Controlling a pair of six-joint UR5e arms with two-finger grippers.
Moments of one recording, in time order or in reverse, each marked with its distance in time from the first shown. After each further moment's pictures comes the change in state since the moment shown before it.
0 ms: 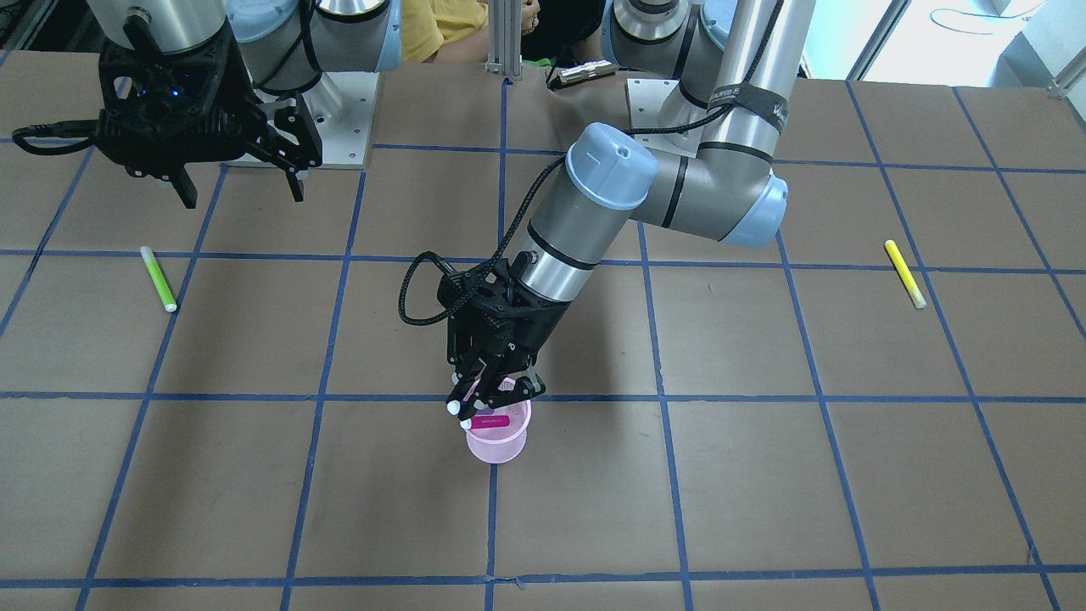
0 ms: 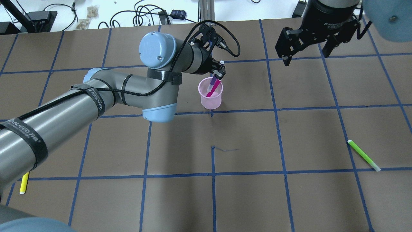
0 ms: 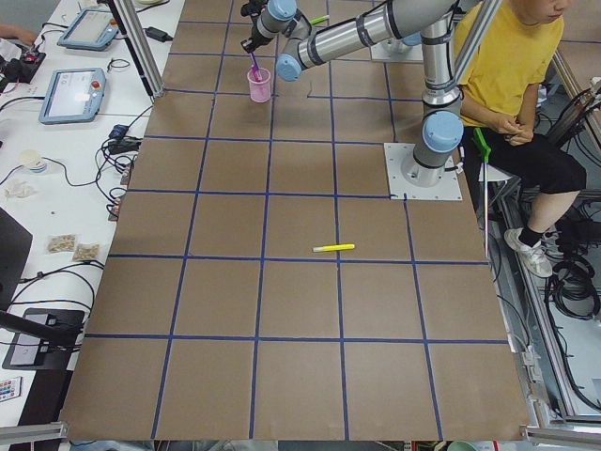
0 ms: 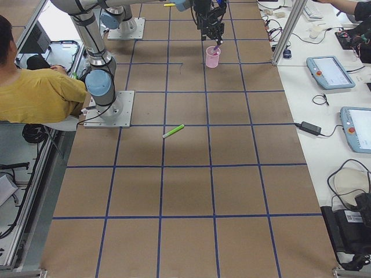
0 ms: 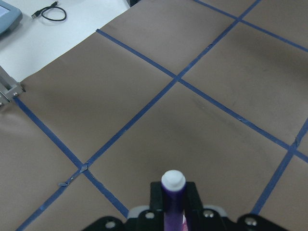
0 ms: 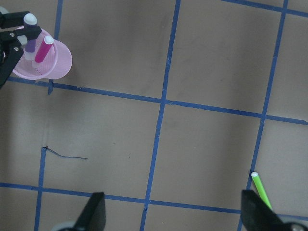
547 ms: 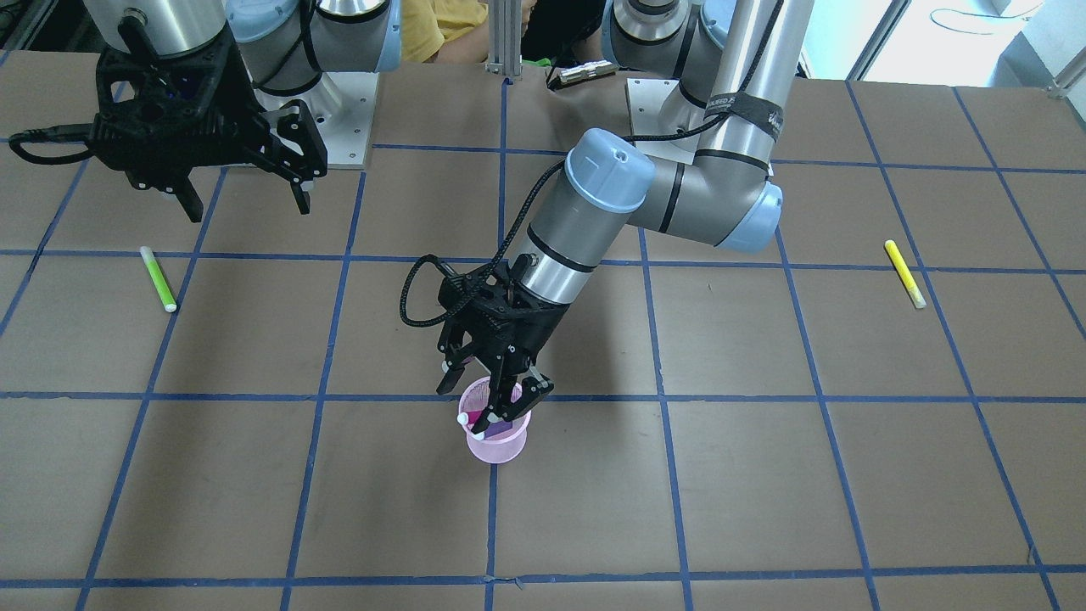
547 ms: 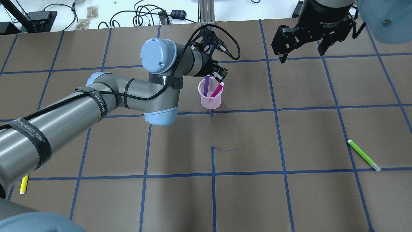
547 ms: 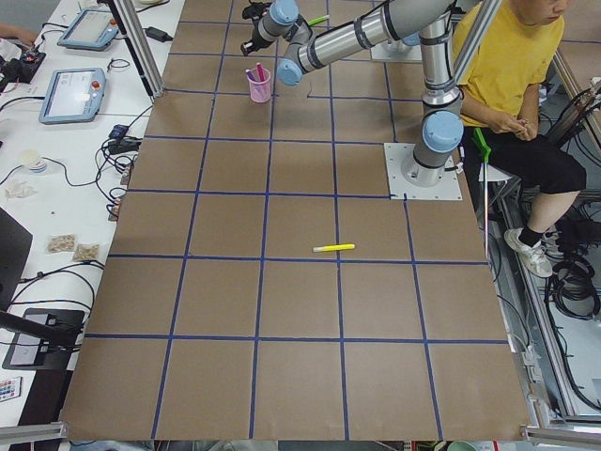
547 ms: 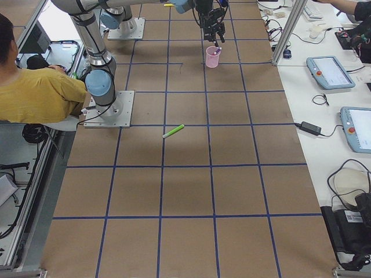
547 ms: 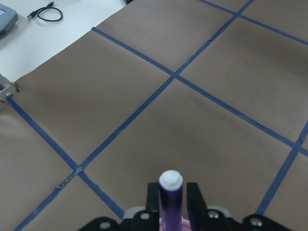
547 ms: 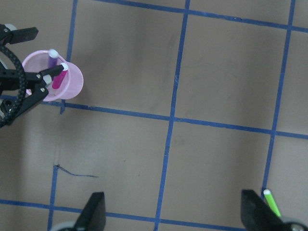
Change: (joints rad) left arm 0.005 -0.001 -0.006 0.028 0.003 -0.009; right arm -0.014 0.004 0.004 -0.076 0.056 0.006
